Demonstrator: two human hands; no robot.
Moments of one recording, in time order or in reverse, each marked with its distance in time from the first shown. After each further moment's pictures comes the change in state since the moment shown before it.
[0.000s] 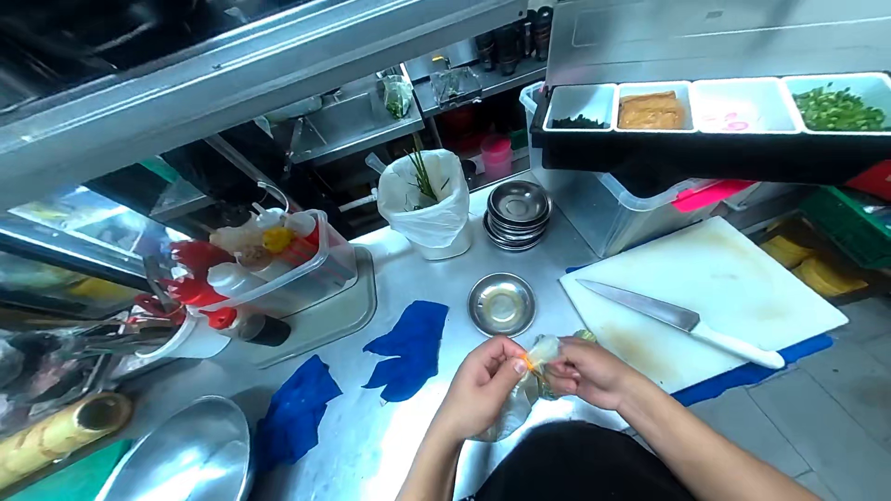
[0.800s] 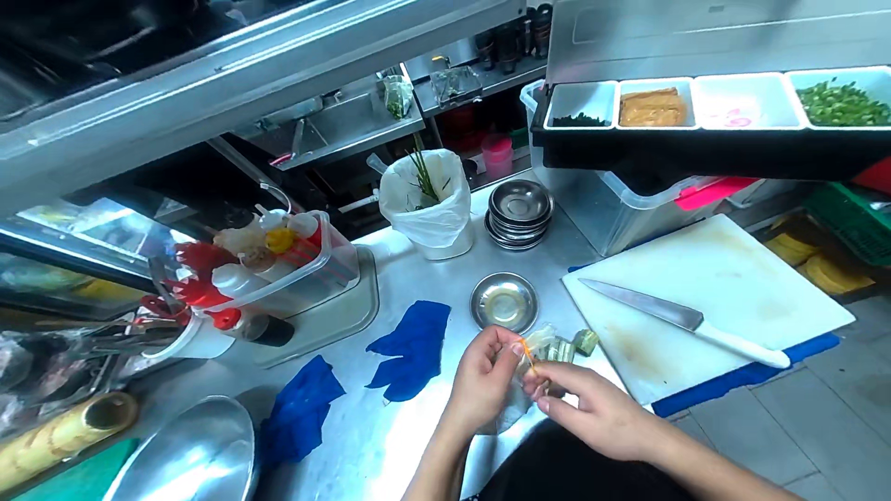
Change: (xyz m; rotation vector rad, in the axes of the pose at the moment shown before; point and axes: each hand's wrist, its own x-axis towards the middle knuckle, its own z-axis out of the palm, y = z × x) left_hand 0.007 0.003 0.009 0.066 0.215 -0.101; right_hand -0.034 0.014 0.031 -0.886 -0.027 -0.468
